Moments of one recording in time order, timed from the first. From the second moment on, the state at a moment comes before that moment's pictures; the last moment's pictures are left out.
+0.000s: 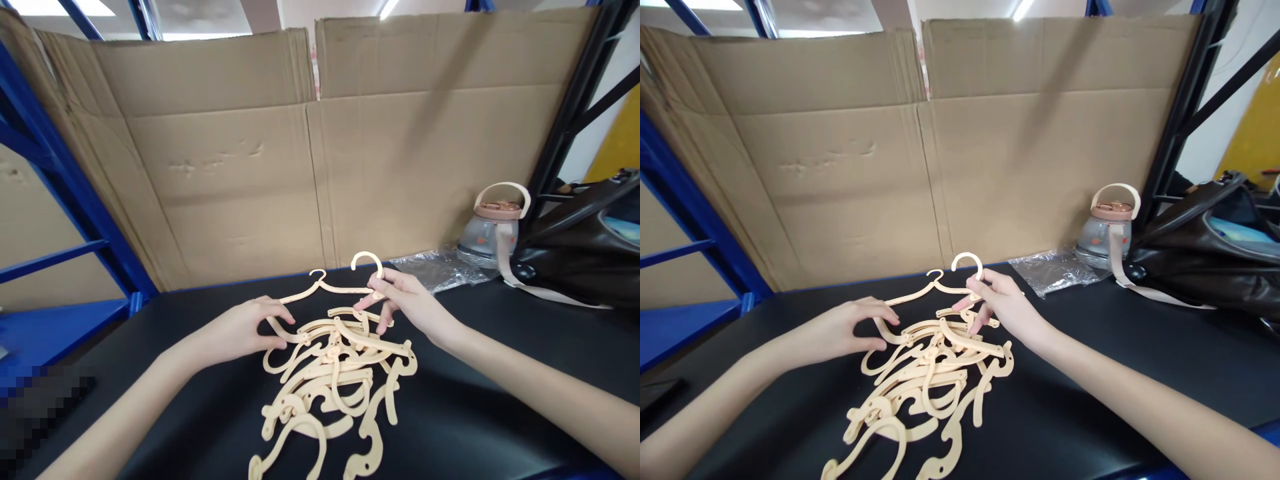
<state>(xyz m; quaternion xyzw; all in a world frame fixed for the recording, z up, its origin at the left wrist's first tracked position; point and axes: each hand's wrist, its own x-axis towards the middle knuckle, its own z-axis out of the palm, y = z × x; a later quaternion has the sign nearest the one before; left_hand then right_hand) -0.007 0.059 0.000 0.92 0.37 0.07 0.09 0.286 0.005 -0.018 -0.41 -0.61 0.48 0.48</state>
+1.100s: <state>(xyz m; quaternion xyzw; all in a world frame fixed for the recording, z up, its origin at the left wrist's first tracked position) 0.043 0.008 -0.010 0.93 0.35 0.13 0.02 0.263 -0.014 -0.033 -0.39 -0.58 0.52 0.49</state>
